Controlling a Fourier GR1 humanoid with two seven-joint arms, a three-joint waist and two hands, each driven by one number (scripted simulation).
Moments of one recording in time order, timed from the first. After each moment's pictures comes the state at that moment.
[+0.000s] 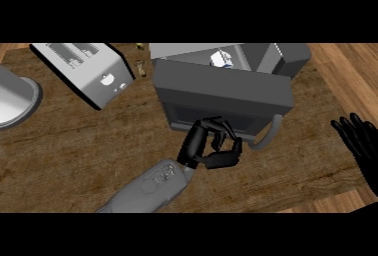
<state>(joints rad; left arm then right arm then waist) -0.67 0.00 -0.86 -0.90 0.54 0.58 -0.49 0.08 -0.42 -0.11 -1.63 -0.27 0.53 -0.54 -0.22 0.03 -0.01</state>
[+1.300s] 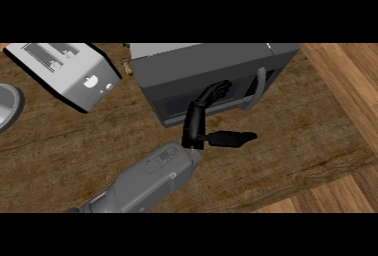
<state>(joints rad) -0.81 0.00 -0.85 -0.87 0.86 0.80 -0.54 -0.15 -0.64 -0.29 -1.72 -0.13 0.43 -0.53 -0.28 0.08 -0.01</state>
